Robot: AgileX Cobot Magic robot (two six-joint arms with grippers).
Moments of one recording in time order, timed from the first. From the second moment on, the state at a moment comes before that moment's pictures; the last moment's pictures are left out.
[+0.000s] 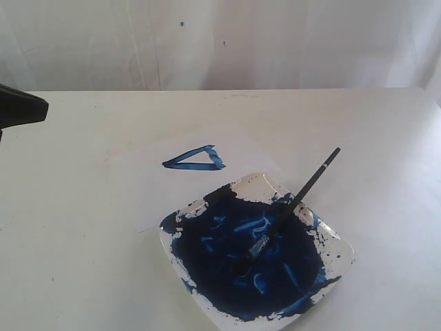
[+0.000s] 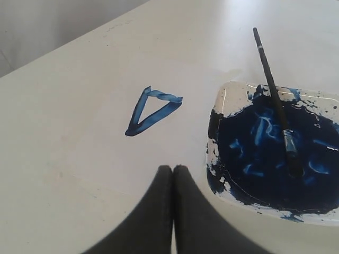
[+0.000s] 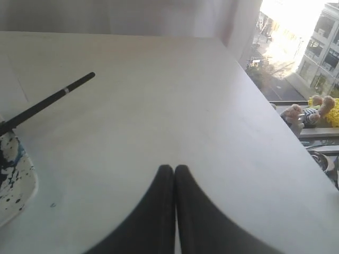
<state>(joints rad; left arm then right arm) 0.00 1.04 -0.84 -0.99 0.82 1.29 0.01 0.01 0.00 0.00 0.35 -0.12</state>
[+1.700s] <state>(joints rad) 0.00 0.71 -0.76 -0.96 0.65 1.30 0.20 0.01 0.00 0.03 0.34 -0.03</state>
